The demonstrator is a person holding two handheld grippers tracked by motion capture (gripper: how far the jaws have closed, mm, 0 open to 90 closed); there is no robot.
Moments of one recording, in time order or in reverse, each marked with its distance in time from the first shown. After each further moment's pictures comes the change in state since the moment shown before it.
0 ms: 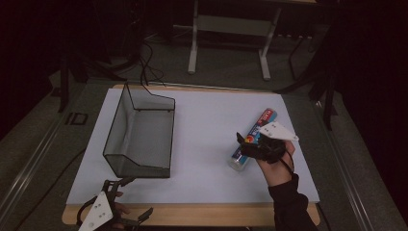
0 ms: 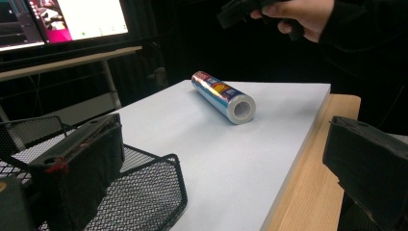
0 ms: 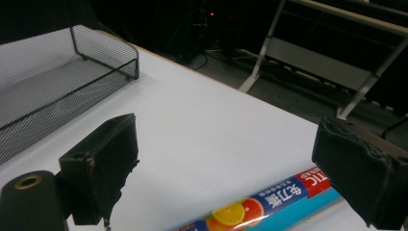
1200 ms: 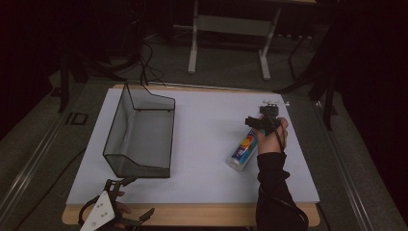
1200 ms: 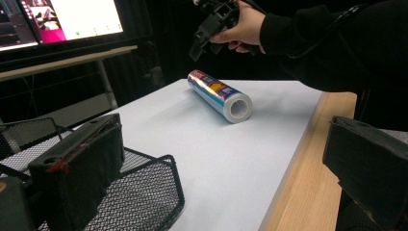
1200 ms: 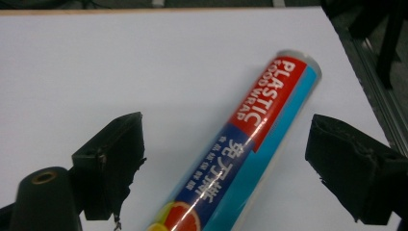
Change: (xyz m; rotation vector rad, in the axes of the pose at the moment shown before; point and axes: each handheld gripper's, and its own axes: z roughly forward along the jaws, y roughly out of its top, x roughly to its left) left arm 0.000 0.000 0.003 0.005 -0.019 0.011; right arm -0.059 -0.008 0.101 0.399 -0.310 0.422
